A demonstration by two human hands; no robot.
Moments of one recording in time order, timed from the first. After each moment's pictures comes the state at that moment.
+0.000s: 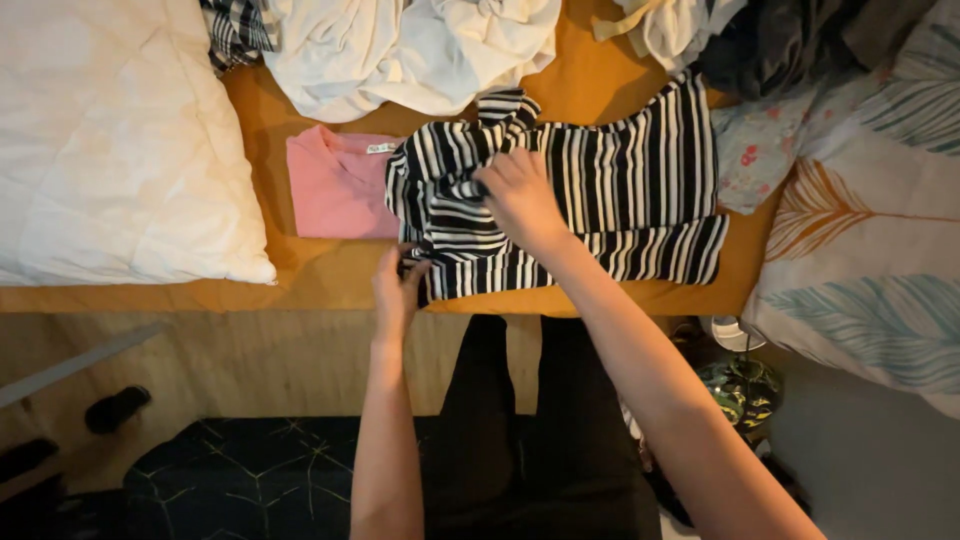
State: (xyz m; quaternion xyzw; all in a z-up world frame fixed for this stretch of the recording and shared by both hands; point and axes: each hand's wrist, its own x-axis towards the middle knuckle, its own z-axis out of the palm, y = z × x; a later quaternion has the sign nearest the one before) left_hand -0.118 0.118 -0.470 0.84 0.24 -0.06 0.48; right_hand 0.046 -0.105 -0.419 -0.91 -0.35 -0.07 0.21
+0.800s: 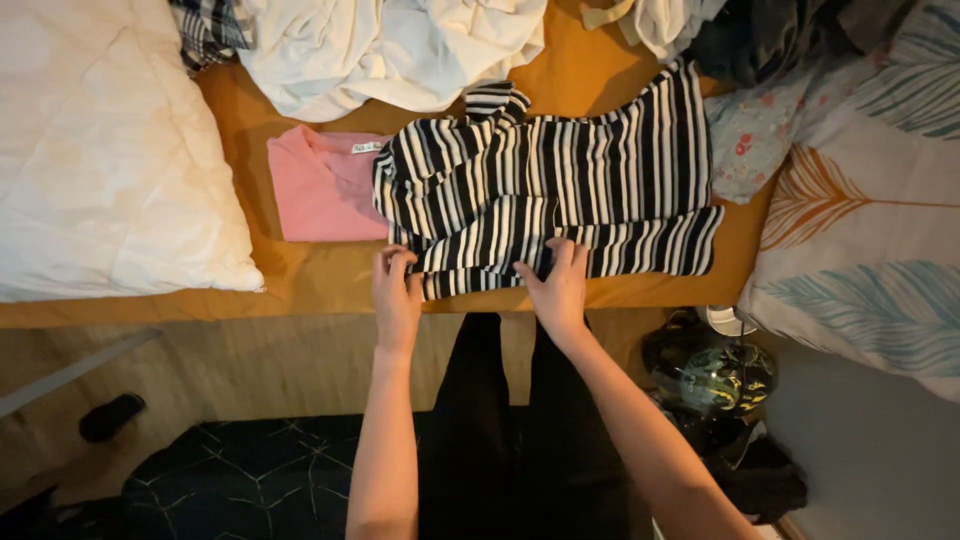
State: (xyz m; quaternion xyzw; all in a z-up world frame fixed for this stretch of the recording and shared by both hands) left_hand -0.111 0.103 -0.420 0.90 0.11 -0.03 0.42; right_hand -0.095 -0.139 -0.418 -0.92 0.09 0.07 0.37
